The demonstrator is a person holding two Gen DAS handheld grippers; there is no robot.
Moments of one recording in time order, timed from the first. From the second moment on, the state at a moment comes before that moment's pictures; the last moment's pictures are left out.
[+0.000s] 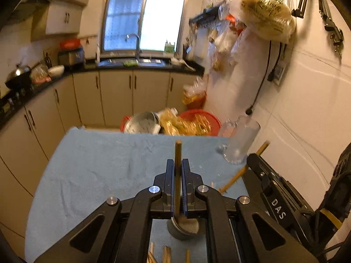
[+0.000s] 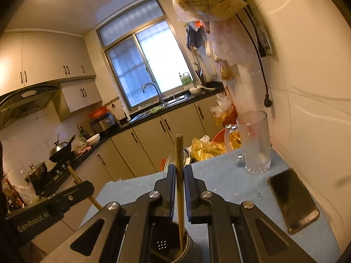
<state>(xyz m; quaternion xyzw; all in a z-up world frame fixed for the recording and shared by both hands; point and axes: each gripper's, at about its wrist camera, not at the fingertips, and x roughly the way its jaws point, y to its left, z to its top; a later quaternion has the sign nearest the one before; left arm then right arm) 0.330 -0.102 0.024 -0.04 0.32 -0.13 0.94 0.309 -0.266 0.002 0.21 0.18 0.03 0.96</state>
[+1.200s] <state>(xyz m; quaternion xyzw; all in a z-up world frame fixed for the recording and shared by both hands) 0.088 0.033 -0.019 -0.07 0.39 -0.04 0.92 0.047 -0.238 -0.028 0.17 0.29 0.12 0.93</state>
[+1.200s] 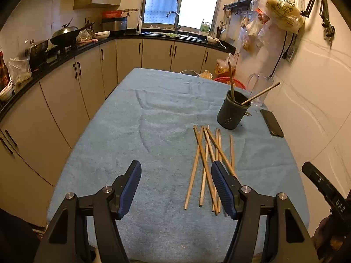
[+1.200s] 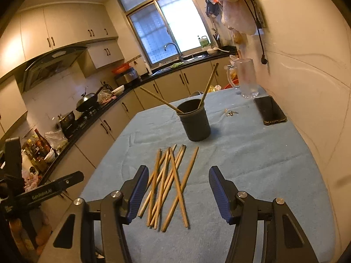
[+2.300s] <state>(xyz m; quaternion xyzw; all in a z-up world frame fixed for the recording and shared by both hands) 0.245 -0.008 -0.097 -0.10 0.50 -0.09 0.86 0.192 -0.209 -0.082 0.14 0.40 0.17 0.89</state>
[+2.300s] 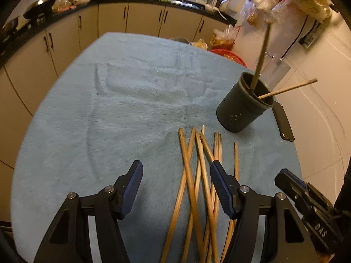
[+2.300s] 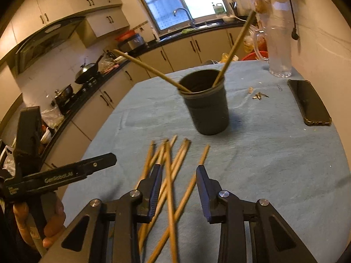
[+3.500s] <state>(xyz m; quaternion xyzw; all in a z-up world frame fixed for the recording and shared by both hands) 0.303 0.009 -0.137 -0.18 0.53 -0.11 0.82 0.281 -0.126 -0.125 0.01 0.49 0.23 0.84</state>
